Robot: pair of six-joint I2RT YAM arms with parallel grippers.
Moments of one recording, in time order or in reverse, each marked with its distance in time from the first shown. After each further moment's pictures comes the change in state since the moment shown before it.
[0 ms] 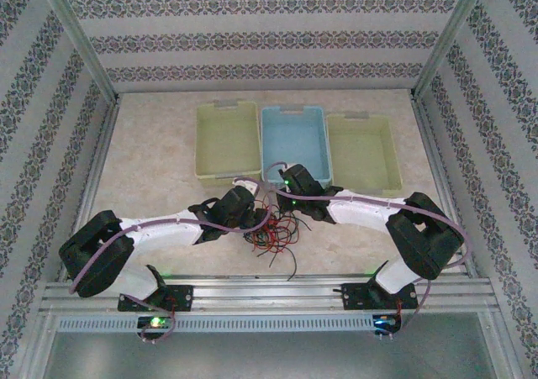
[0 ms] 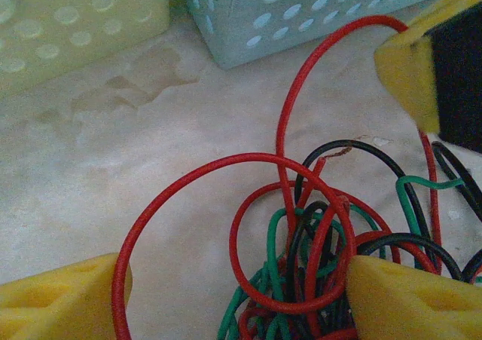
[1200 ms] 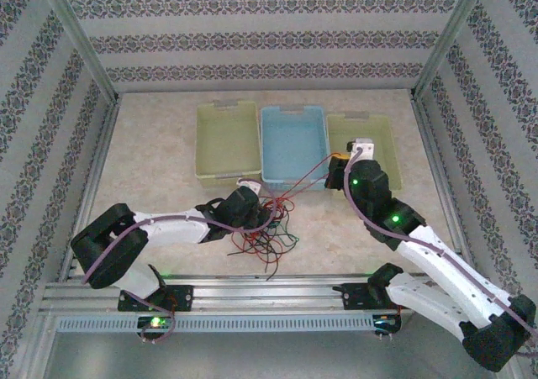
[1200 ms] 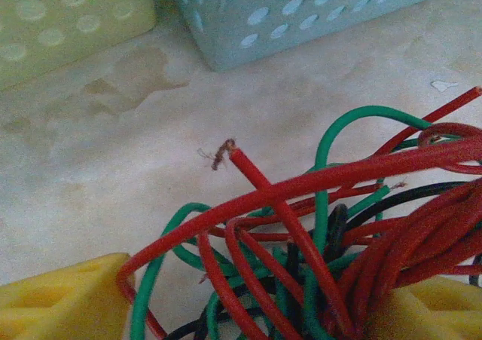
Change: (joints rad) left arm 0.000 0.095 0.013 0.082 -0.003 0.000; right arm -0.153 -0.727 -0.005 -0.196 0.309 -0.053
